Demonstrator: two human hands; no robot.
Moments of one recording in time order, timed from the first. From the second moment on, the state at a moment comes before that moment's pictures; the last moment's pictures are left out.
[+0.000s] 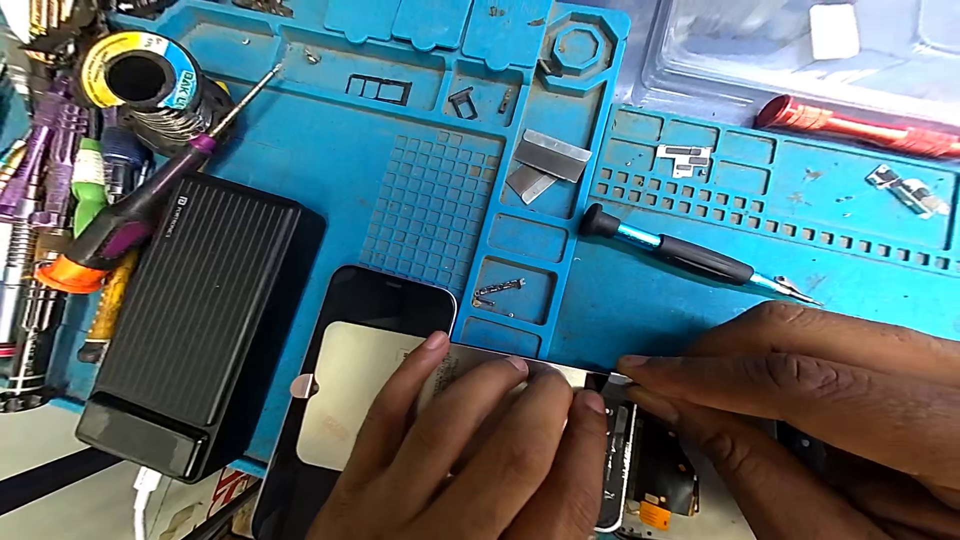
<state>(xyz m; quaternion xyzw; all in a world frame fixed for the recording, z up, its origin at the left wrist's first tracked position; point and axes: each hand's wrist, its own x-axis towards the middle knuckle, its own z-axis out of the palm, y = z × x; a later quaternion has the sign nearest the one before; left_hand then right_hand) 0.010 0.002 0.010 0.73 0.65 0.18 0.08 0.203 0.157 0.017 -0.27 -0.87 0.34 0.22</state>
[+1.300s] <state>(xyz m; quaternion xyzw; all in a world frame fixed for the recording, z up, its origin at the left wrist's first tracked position) 0.010 0.002 0.010 0.73 0.65 0.18 0.08 0.202 0.163 0.018 -0.24 -0.88 0.33 0.22</state>
